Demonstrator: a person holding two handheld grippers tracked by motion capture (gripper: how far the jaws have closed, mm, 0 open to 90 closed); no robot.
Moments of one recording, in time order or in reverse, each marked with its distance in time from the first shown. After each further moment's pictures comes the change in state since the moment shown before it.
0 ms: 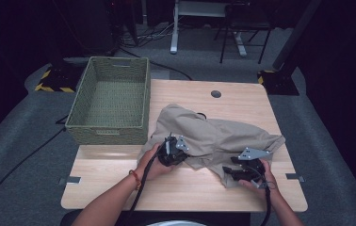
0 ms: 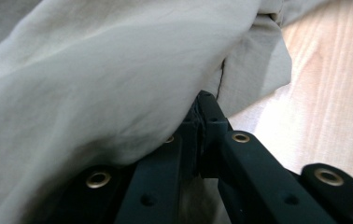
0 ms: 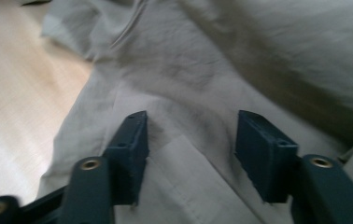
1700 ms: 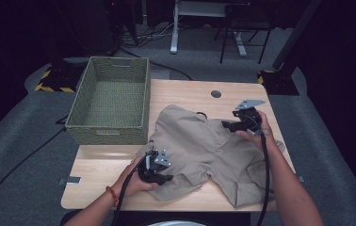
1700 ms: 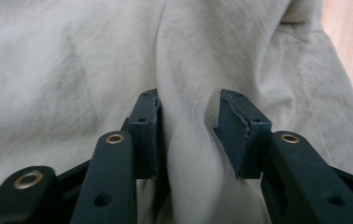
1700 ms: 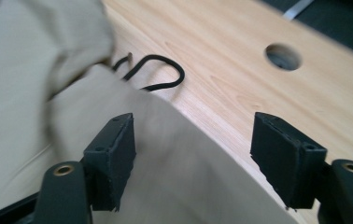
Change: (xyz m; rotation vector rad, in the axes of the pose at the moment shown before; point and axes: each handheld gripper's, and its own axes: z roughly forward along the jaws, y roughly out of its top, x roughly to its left) left arm -0.028 -0.062 -0.040 -0.001 -0.096 -0.037; right arm -0.086 0.128 0.017 -0.026 -0.105 -0.037
